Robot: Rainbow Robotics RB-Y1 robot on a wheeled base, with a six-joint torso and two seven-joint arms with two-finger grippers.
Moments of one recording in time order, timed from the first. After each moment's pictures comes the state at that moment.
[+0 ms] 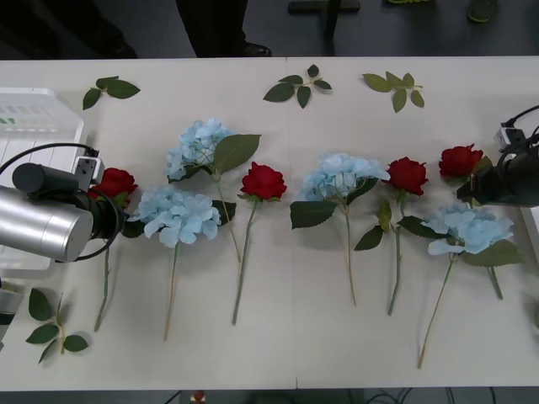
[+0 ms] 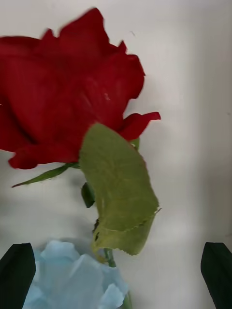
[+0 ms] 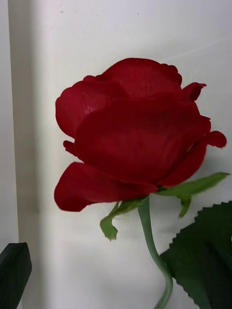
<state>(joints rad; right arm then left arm) -0.47 -0.69 -0.01 -1.28 -0.64 1.30 1.52 -0.18 0.48 -0.09 -1.76 0.18 1.23 -1.37</state>
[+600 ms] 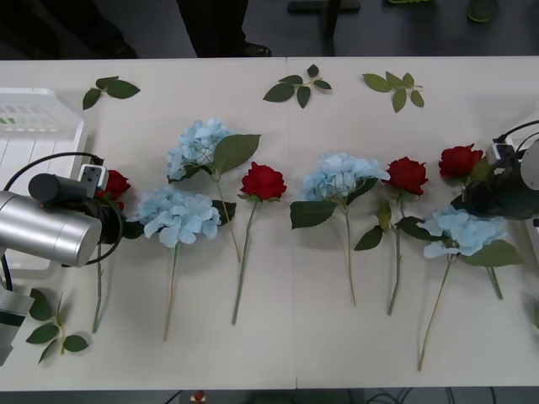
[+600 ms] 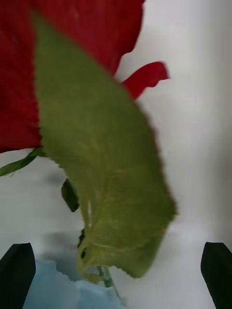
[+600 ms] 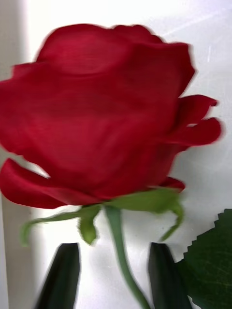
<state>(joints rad) -0.47 -0.63 -0.01 -1.20 -0.58 1.25 1.52 -0.18 0.46 -0.12 -1.68 0.14 1.18 -1.37</state>
